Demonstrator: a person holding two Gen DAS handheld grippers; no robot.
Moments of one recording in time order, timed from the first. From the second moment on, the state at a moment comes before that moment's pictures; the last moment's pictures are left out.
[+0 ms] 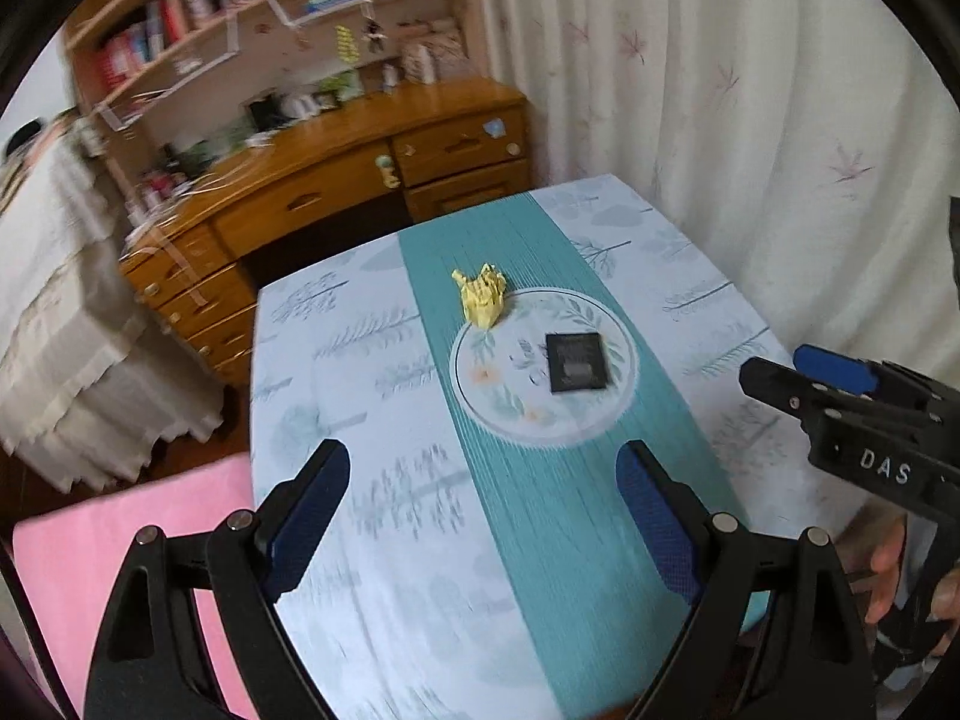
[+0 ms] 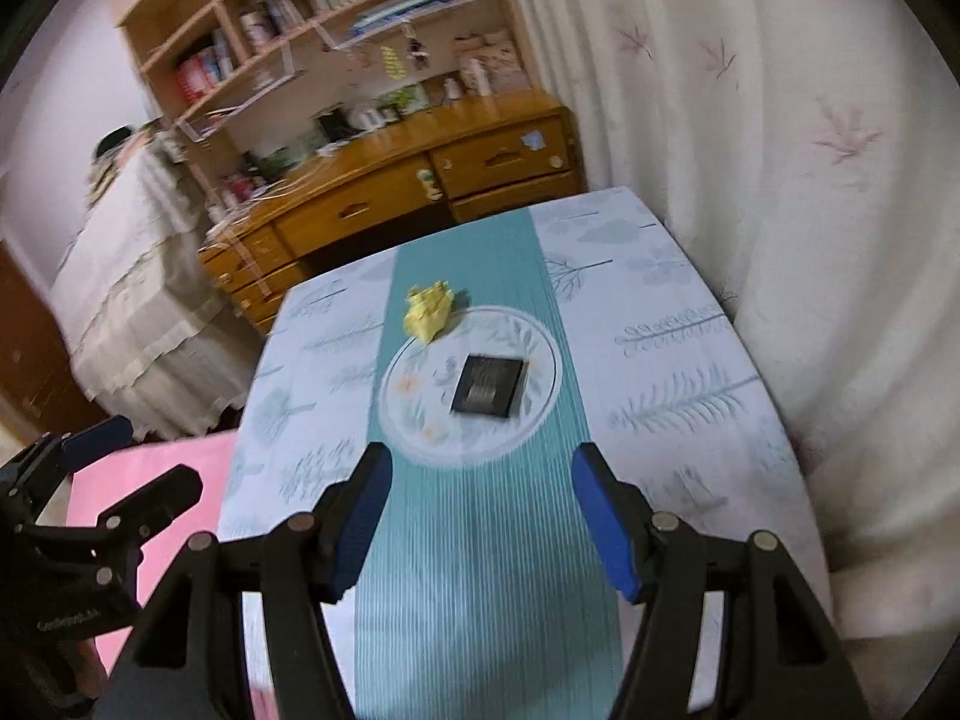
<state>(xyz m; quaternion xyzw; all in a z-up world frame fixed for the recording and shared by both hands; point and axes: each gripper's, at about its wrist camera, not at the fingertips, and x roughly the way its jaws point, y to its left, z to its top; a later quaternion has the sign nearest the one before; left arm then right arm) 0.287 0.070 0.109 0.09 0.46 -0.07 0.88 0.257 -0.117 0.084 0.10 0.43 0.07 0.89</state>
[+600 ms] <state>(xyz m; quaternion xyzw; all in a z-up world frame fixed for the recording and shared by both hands) 0.480 0.100 -0.017 0.11 0.55 -0.21 0.80 0.415 -0.064 -0.067 0.09 0.55 -0.05 0.83</state>
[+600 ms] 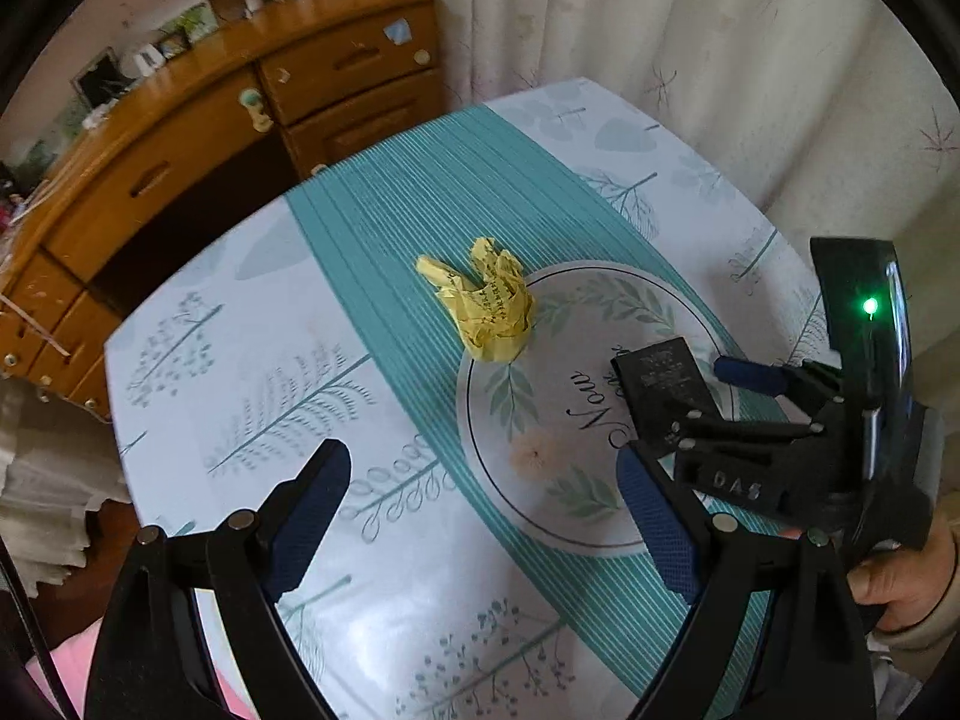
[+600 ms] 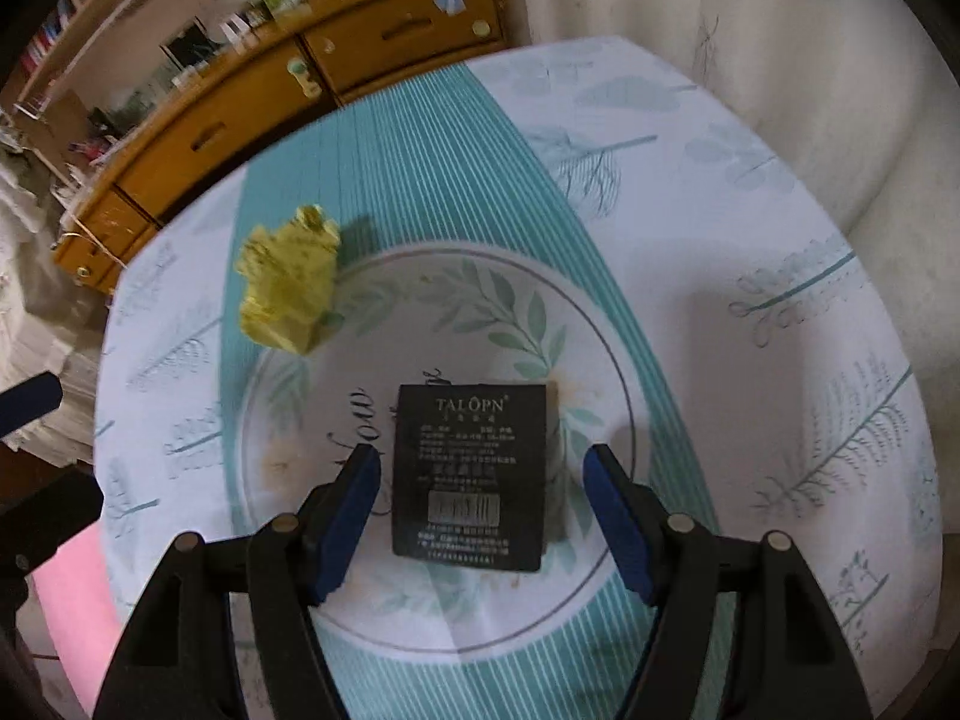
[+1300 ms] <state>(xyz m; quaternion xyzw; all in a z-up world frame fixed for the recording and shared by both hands) 0.541 0.082 -0.059 0.04 0.59 -0.21 0.78 0.432 -0.077 -0.075 0.05 0.53 -0.10 0.84</state>
